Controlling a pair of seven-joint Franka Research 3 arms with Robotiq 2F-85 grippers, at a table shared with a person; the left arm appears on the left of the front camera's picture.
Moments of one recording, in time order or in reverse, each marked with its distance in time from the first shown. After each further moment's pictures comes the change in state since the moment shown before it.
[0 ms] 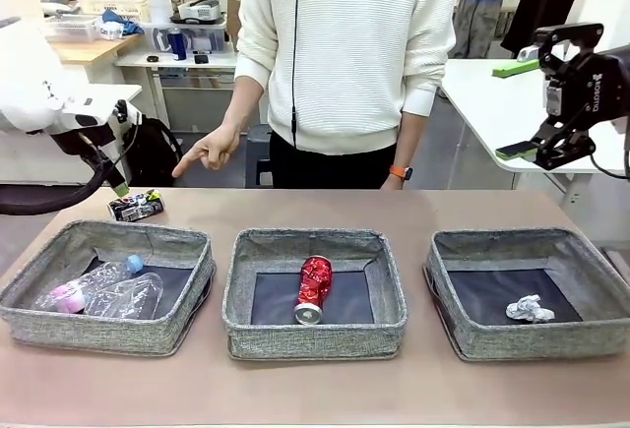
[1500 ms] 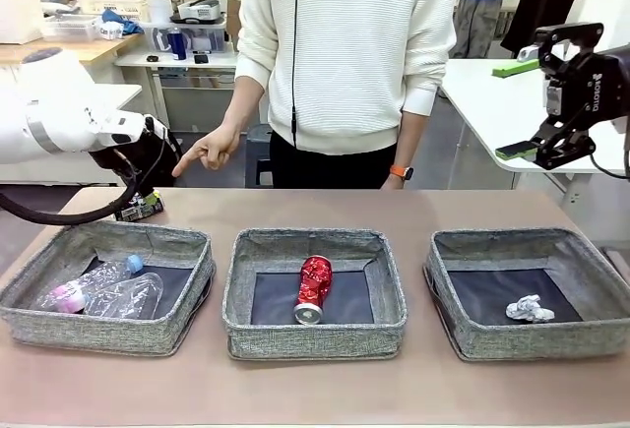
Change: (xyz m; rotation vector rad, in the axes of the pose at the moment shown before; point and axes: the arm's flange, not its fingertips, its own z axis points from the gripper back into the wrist) left arm 0.033 0.010 -0.076 -0.041 -0.013 0.014; right arm 0.000 0.000 0.000 0.000 0.000 0.000
